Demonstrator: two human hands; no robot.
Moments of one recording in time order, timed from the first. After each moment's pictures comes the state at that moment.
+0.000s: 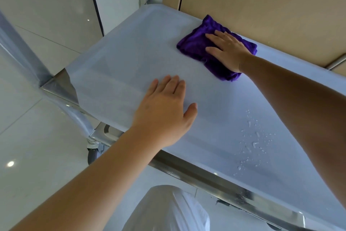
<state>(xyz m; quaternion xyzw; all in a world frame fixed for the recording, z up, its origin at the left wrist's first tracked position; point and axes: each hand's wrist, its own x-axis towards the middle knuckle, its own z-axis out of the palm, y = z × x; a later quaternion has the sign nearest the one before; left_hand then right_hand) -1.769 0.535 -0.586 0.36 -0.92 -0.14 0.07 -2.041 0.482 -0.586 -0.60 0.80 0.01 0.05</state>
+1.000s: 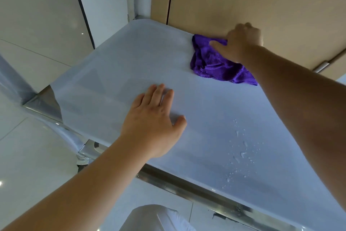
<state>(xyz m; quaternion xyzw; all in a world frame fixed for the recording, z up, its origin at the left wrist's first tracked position) -1.777 0.532 -0.590 0.39 -0.91 -0.13 0.04 -2.058 0.488 -0.533 -0.49 0.85 0.09 -0.16</state>
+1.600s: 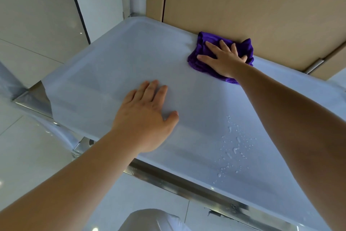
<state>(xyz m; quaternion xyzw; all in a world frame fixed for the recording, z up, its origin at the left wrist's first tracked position) -1.779 0.529 -0.589 0.39 -0.91 -0.12 0.02 -2.057 0.499 -0.577 -0.45 0.89 0.01 0.08</state>
